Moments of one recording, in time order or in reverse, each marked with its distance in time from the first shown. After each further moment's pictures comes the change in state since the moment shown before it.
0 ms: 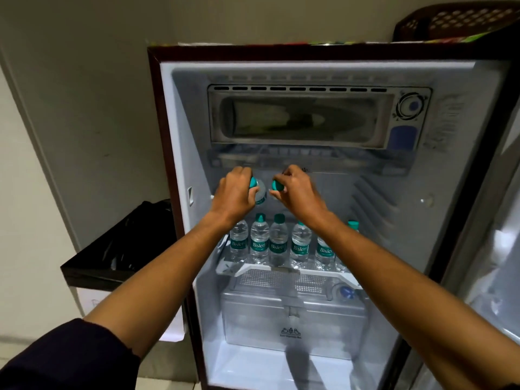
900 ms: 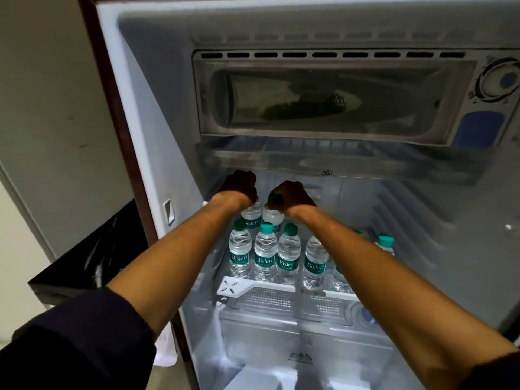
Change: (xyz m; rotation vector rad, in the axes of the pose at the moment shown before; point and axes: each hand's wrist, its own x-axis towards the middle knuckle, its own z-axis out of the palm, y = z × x) left_hand 0.094 -0.070 0.103 0.127 -0.393 -0.214; right_hand 0.082 0.053 0.120 0.279 -0.422 0.314
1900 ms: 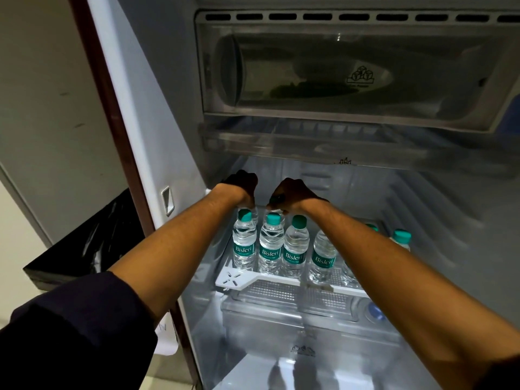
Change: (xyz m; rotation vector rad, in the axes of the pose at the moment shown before) left_hand 0.006 -0.021 0.017 0.150 -0.266 0.006; right_hand 0.028 0.018 0.029 -0.007 -0.204 0.005
